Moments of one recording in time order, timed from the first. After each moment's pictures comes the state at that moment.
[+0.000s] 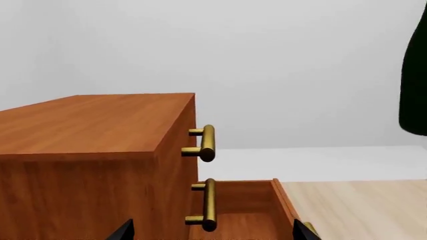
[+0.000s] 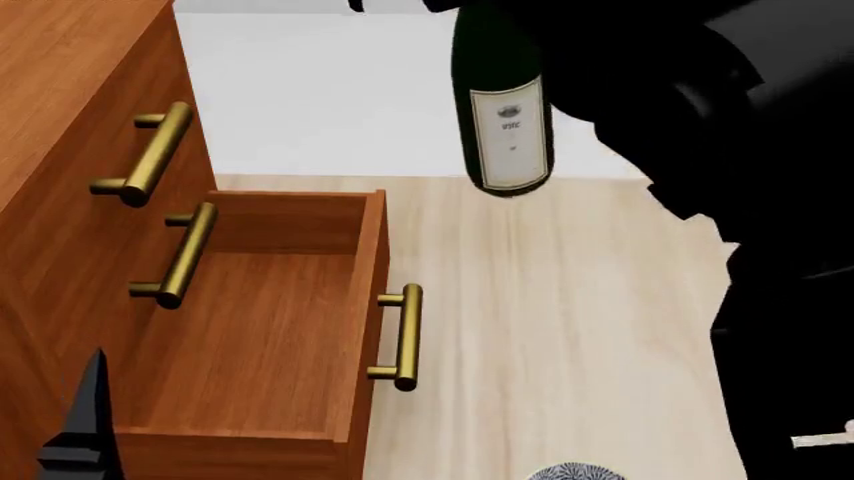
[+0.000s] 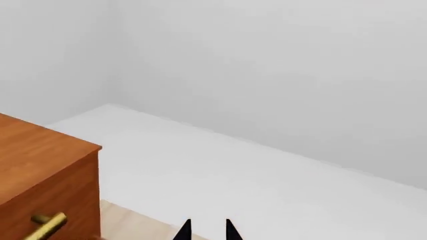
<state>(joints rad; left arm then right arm) -0.19 -0.75 0.37 0.88 -0.81 -0.48 -0.88 1.61 0.29 -0.60 0.35 0.90 1.01 0.25</state>
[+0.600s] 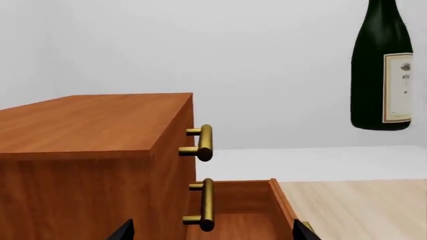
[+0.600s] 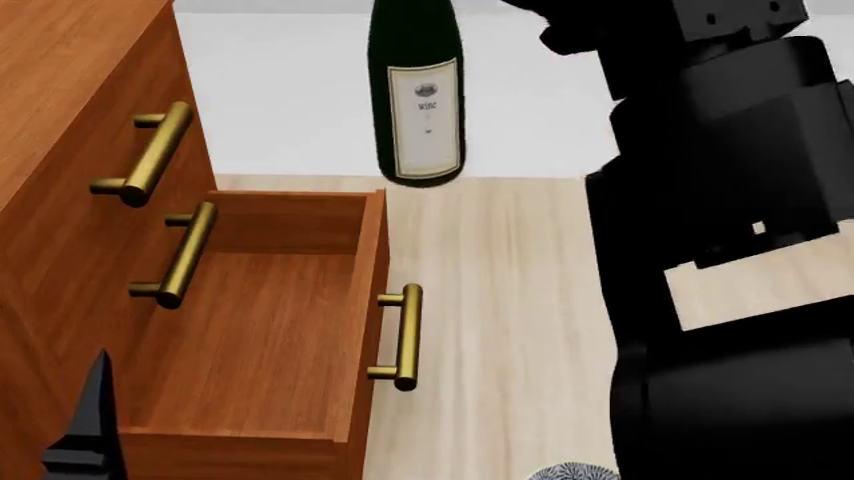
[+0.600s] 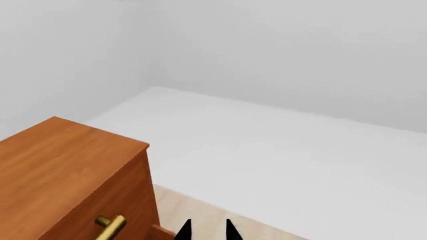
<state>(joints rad) -0.19 -0.75 0.38 0.87 -0.80 -0.46 -0.87 1.85 0.06 -0.65 0.99 0.85 0.89 -0.04</state>
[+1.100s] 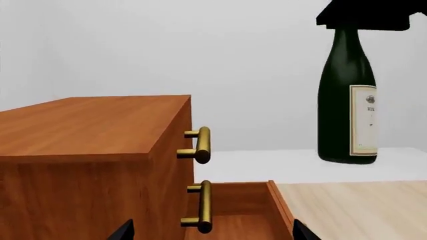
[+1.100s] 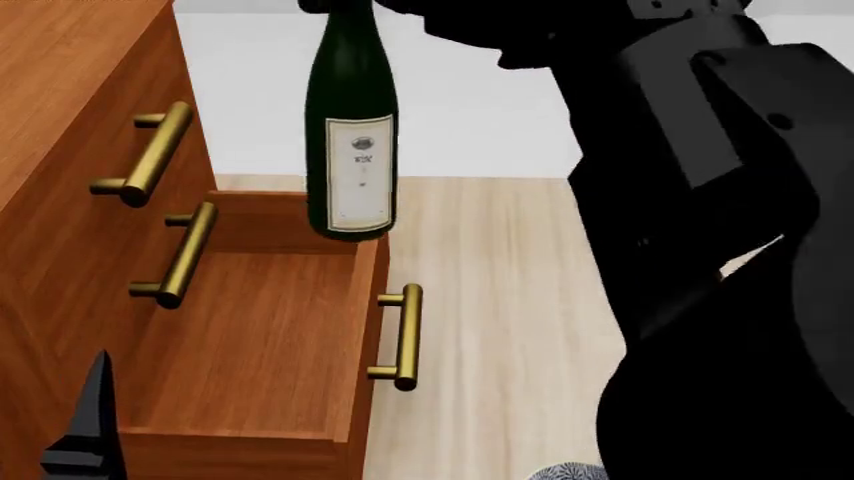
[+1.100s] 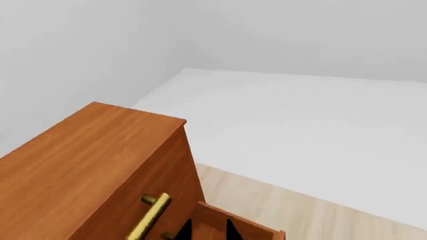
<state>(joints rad) -0.19 -0.75 0.38 0.88 -0.80 -0.46 -0.87 1.92 0.00 -1.30 1.24 1.58 0.69 -0.09</state>
